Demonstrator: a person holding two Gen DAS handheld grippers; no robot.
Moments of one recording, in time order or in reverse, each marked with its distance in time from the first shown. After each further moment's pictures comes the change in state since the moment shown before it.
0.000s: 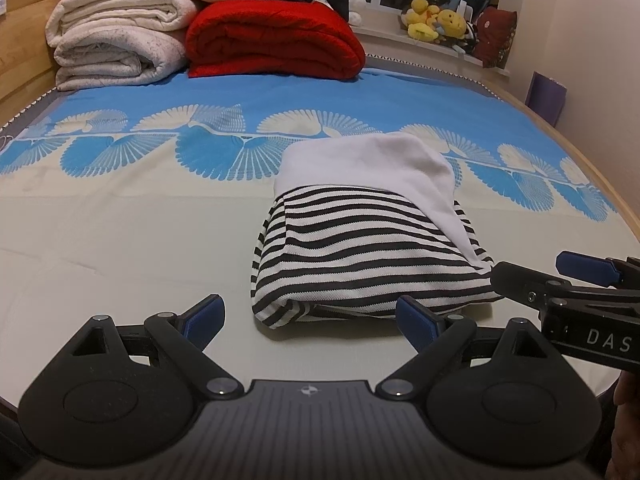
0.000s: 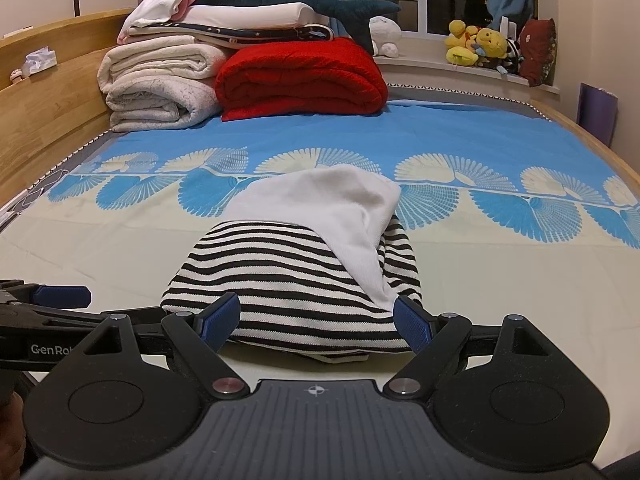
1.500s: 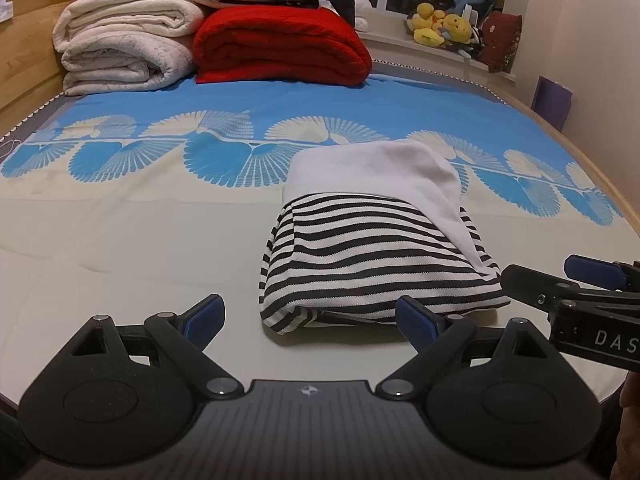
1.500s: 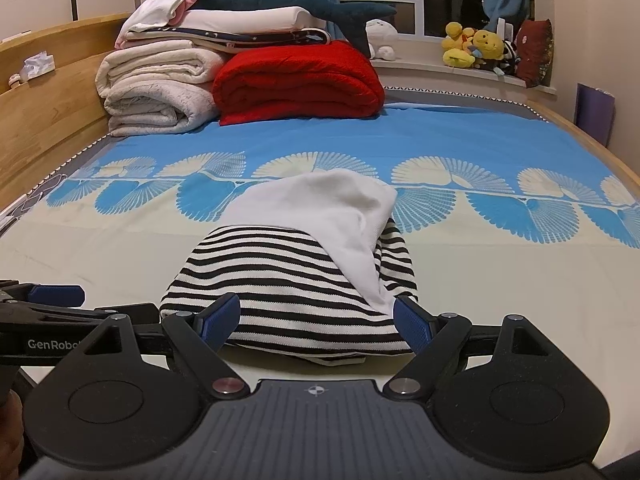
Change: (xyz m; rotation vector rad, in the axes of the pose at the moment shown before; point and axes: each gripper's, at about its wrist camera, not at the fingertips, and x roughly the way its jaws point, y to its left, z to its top) left arm -0.005 0.002 0.003 0.001 -0.015 0.023; right arm -0.003 0.001 0.001 0.012 -0.009 -0.008
